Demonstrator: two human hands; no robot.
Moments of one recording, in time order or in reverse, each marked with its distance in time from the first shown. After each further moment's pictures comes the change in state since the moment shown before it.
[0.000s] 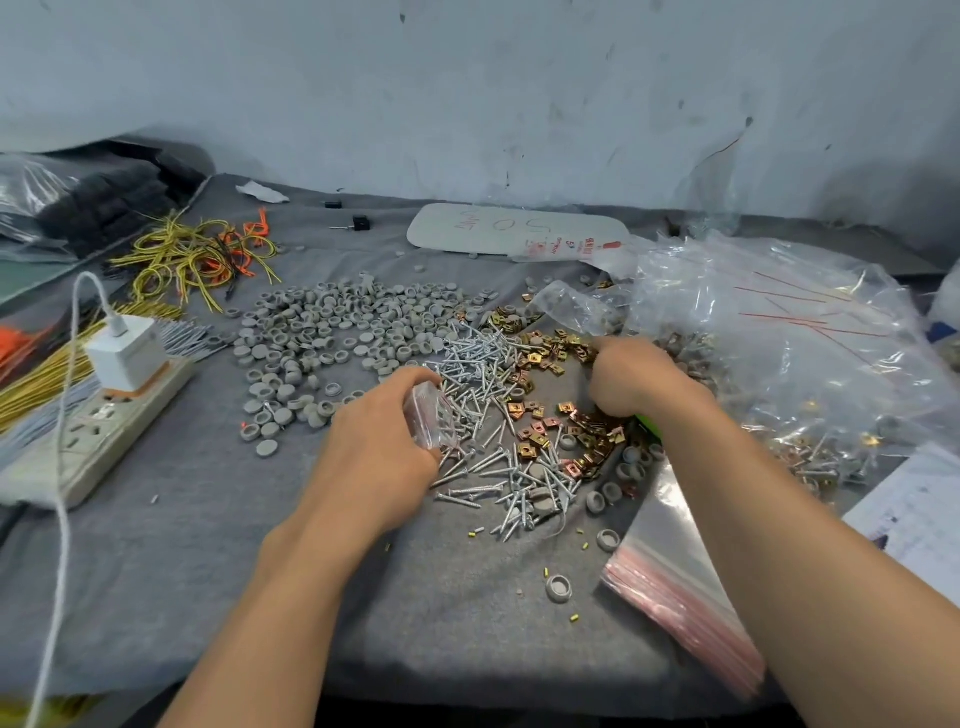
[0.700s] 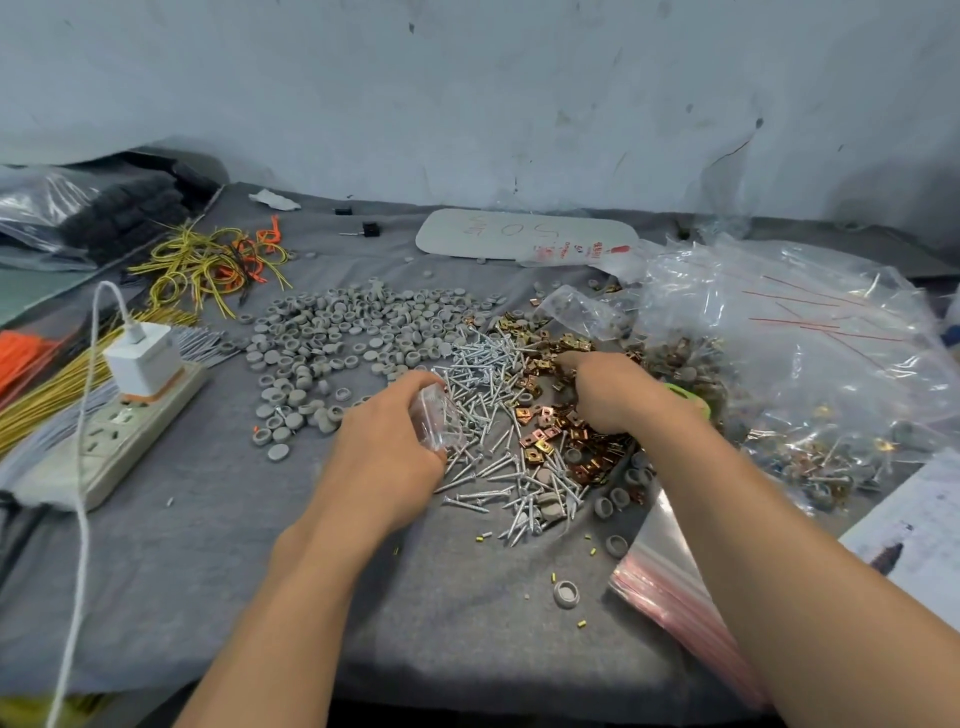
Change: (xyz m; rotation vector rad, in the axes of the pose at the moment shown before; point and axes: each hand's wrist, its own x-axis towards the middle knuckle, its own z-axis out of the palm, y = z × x) left_hand 0.002 0.001 -0.001 -0.008 0.009 0.002; right_hand -0.001 -0.020 0.011 0.004 -0.012 -0.142
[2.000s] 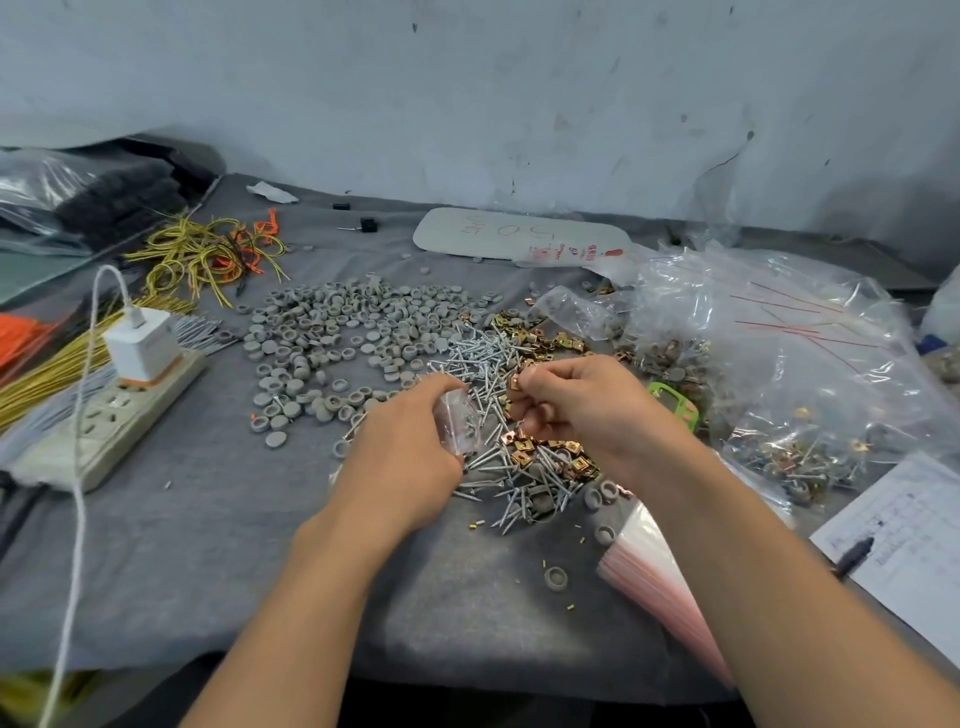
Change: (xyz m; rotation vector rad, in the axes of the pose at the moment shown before) left_hand -0.009 0.006 0.012 -0.024 -0.001 0.104; right_hand -0.074 -0.037 -0.006 1.370 0.014 -0.024
